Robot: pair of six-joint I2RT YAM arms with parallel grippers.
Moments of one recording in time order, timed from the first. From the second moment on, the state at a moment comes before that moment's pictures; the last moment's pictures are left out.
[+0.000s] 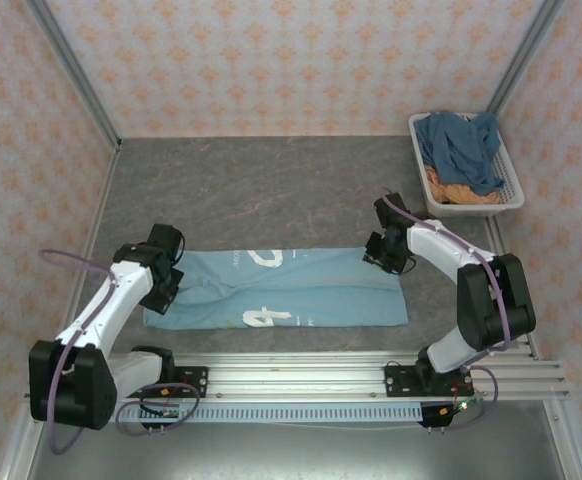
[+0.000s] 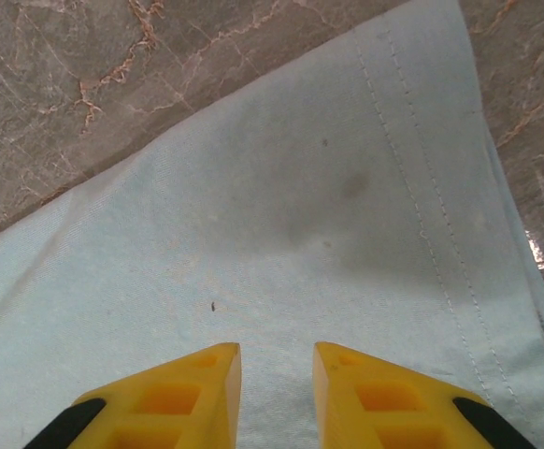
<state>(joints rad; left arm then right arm) -0.06 1.15 0.74 -1.10 -0.23 -1.33 0.28 1.55 0.95 -0.74 -0.12 0.74</state>
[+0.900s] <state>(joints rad) -0.03 1.15 0.84 -1.13 -0.31 -1.20 0.28 1.55 0.99 -0.74 -0.13 0.71</state>
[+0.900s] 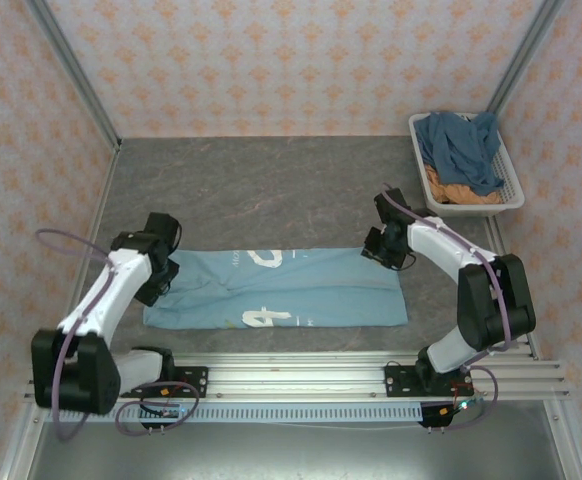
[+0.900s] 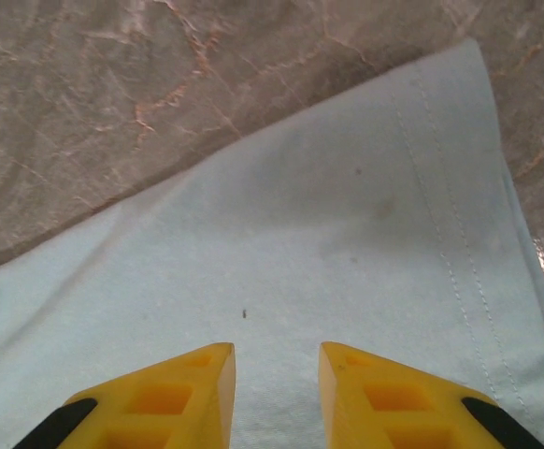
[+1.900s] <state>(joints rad) -0.17 2.15 1.63 -0.90 -0.06 -1.16 0.19 1.70 0.99 -0.78 -0.10 0.88</state>
